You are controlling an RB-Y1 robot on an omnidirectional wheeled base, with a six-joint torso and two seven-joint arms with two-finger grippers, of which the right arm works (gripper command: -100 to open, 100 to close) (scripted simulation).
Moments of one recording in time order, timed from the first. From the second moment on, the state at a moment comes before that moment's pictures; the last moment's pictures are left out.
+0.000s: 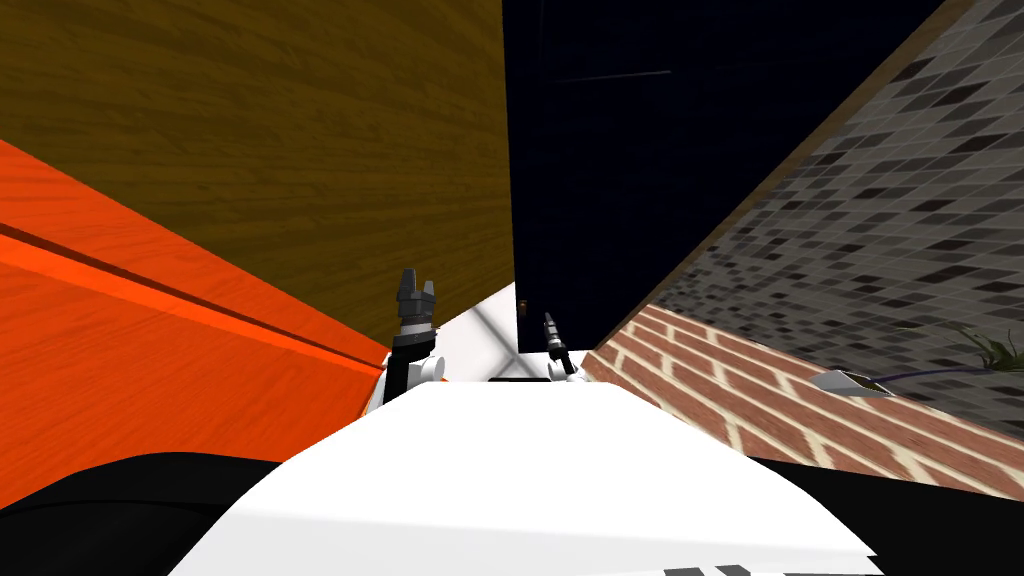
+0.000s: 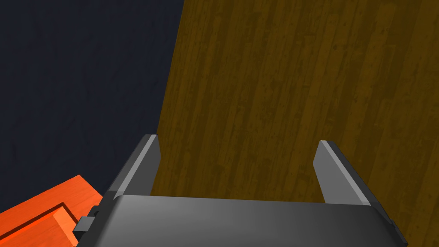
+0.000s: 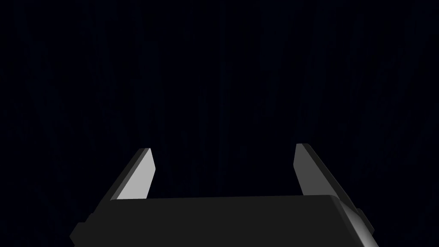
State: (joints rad) arm -0.19 -0.01 0.09 -0.56 -0.10 -0.83 0.10
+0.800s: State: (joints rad) arm -0.14 0.04 0.08 -0.65 -0.09 -0.79 0.10
